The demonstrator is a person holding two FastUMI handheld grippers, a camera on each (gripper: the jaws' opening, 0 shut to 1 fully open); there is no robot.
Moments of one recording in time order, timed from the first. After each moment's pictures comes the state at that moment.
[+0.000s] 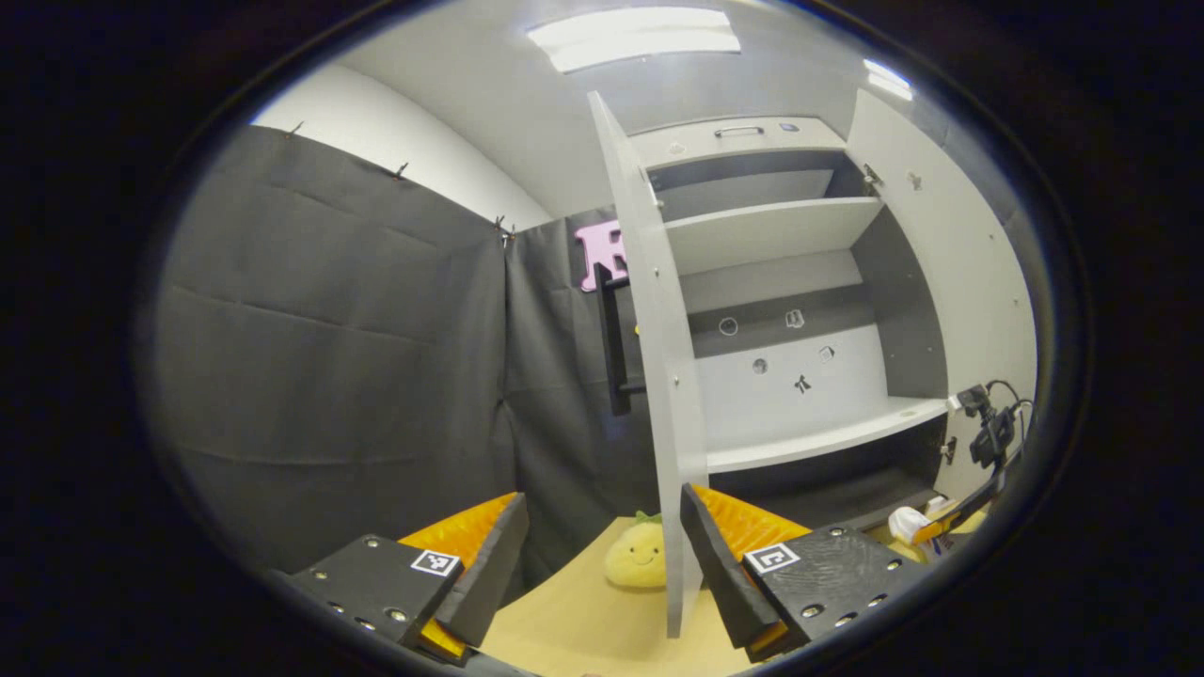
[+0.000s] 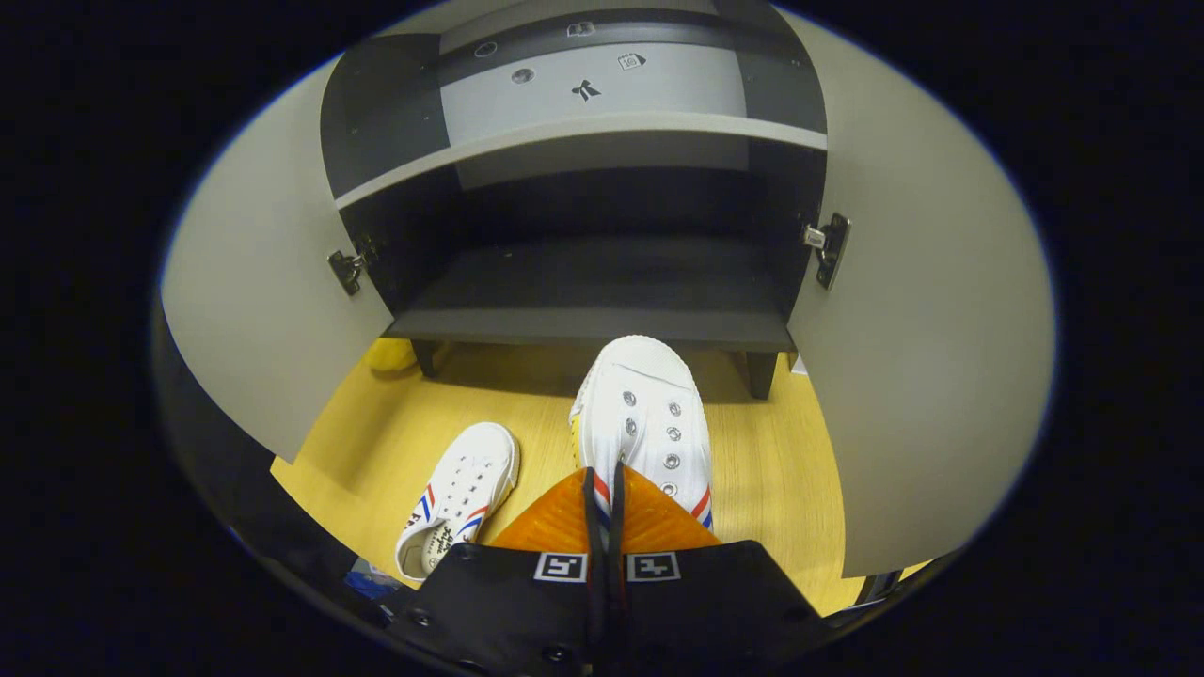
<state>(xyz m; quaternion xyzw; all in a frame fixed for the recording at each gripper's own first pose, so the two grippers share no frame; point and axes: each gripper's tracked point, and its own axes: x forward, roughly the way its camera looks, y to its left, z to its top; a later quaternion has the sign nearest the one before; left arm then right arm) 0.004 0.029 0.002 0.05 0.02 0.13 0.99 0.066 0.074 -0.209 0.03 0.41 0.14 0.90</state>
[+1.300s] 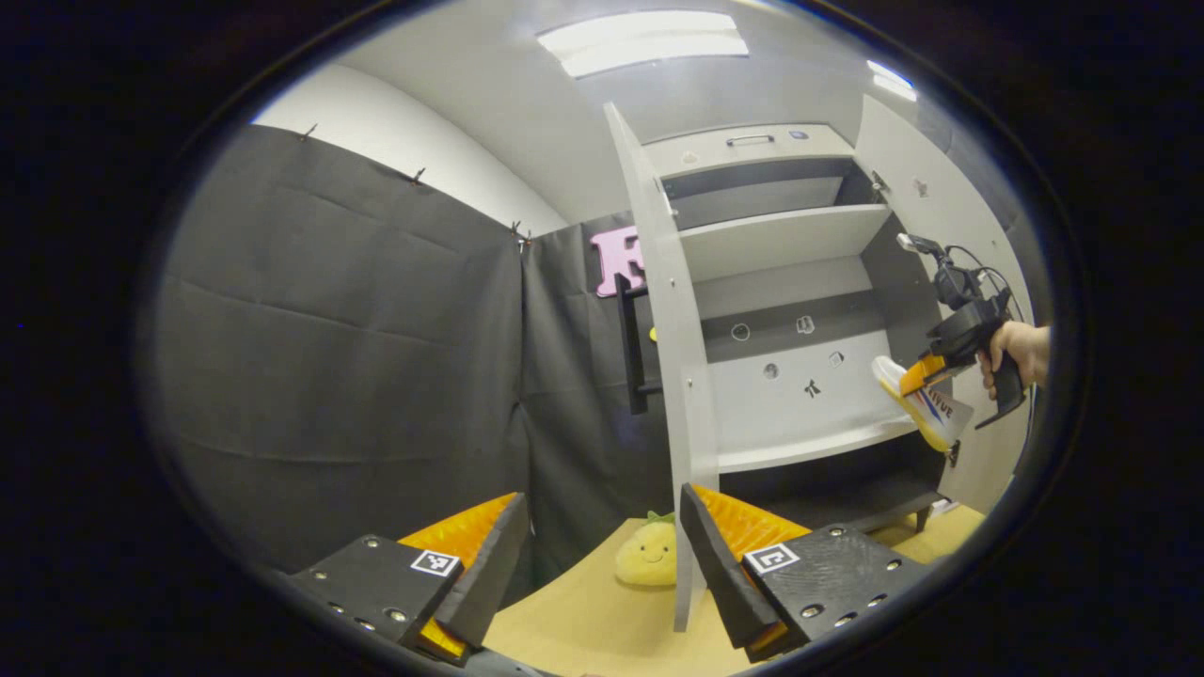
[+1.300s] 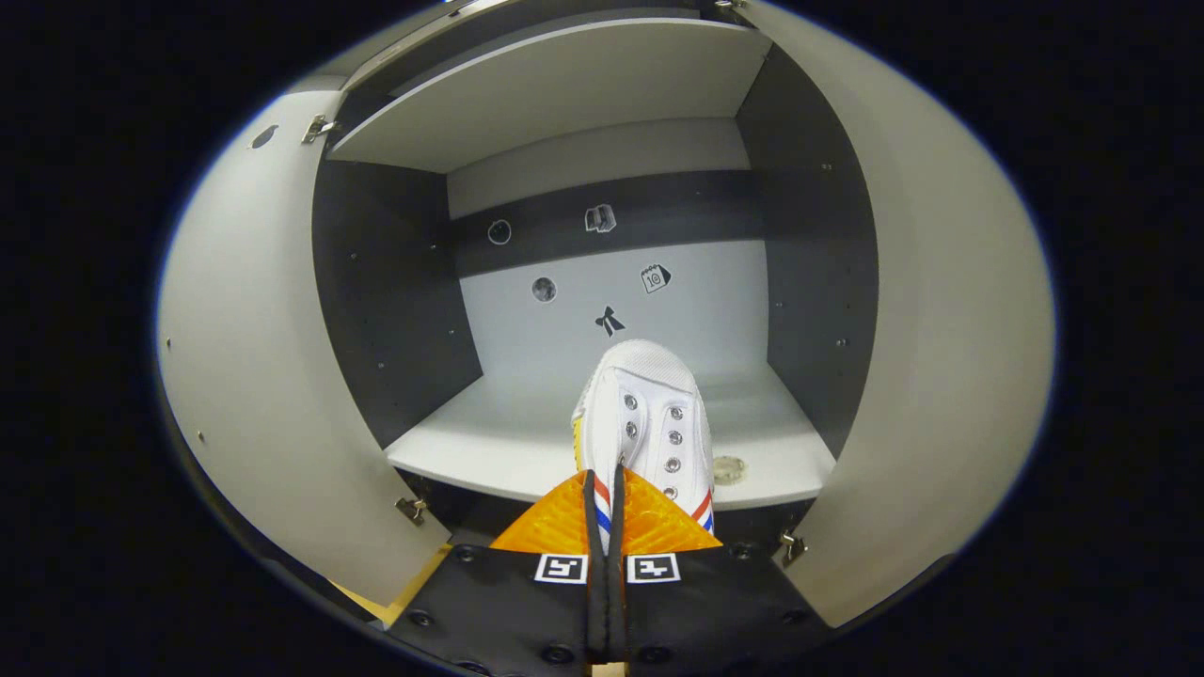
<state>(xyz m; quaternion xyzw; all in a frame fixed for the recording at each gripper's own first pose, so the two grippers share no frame) 0.003 0.038 0.003 0.05 0.01 0.16 0.99 0.217 0.093 0.020 0.07 0.19 0.15 0.97</state>
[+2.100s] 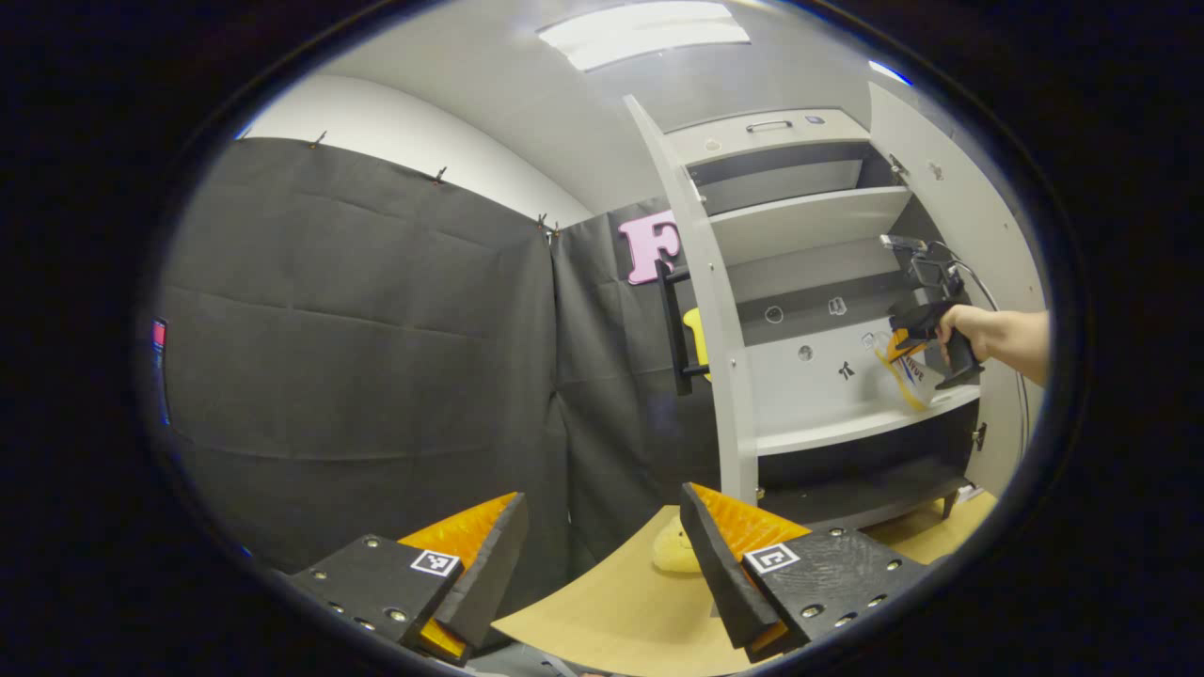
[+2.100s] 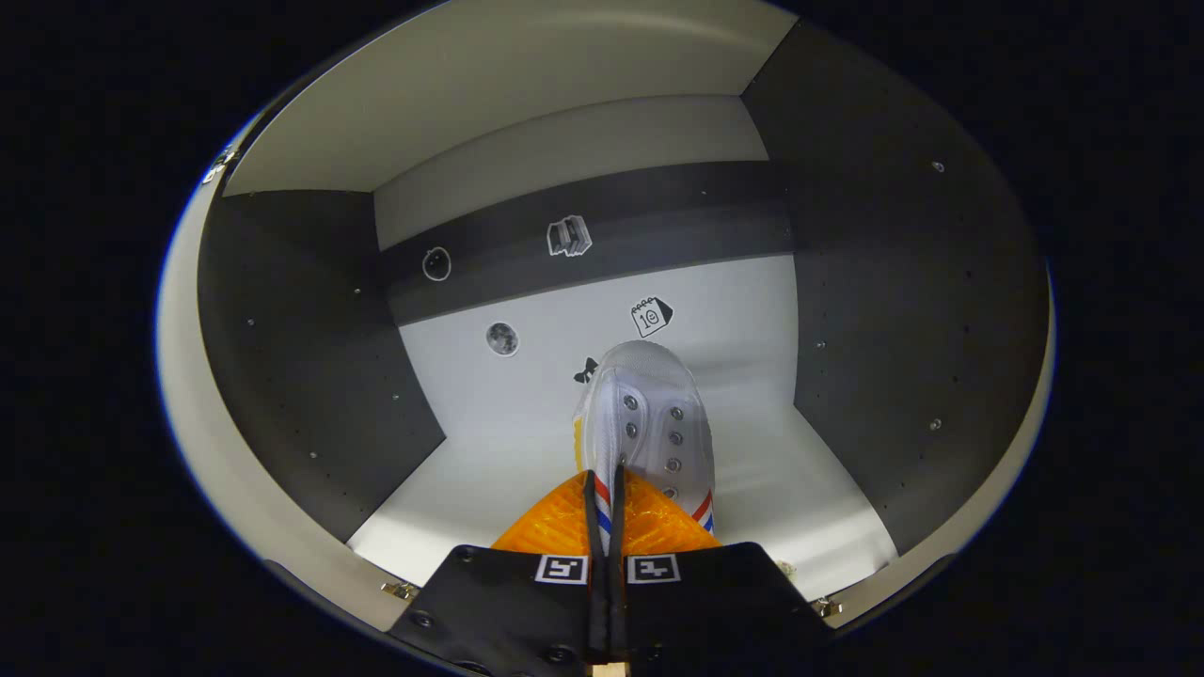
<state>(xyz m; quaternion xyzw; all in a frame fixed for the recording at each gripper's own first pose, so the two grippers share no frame) 0.000 0.050 0.001 0.06 0.04 0.22 0.97 0.348 0.119 0.027 0.09 0.20 0.10 0.97</state>
